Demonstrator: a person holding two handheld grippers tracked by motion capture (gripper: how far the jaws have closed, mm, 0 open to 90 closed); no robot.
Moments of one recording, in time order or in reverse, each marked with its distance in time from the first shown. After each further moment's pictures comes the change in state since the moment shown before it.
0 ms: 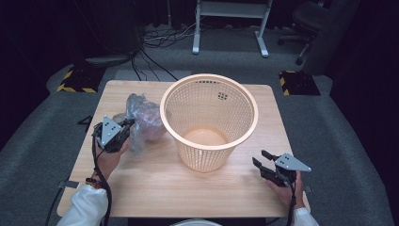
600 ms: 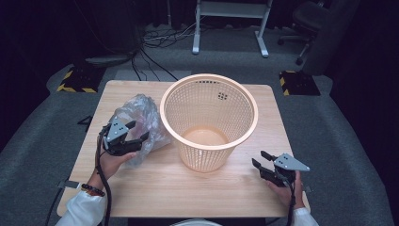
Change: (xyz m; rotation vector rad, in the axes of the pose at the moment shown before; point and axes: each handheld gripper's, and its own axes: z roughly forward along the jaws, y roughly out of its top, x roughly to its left) left arm -0.005 0.008 -0.004 0.182 -0.212 -0.068; right arm 0.001 -0.002 0.002 0.025 0.006 -0.001
